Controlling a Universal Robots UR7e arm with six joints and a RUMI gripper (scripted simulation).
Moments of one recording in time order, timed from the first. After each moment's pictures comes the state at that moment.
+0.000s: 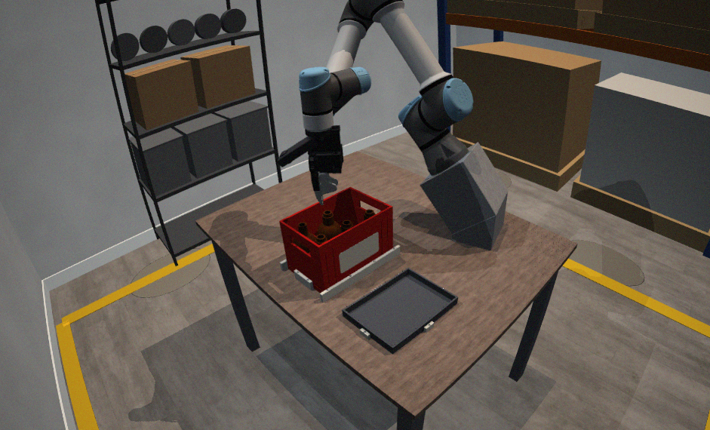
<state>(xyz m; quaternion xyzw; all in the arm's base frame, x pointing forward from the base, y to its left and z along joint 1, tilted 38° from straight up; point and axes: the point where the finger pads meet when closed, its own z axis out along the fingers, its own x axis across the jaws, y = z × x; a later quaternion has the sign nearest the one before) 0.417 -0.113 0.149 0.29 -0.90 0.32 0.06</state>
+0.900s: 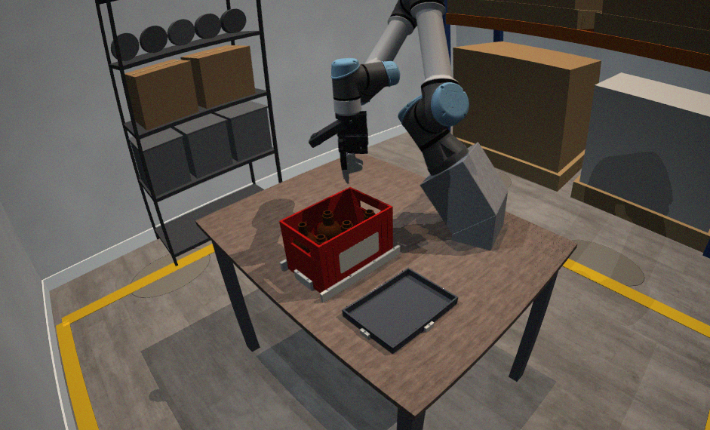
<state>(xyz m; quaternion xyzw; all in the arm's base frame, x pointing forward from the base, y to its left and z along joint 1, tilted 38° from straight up) 0.277 -0.140 0.150 0.29 -0.90 0.33 0.06</state>
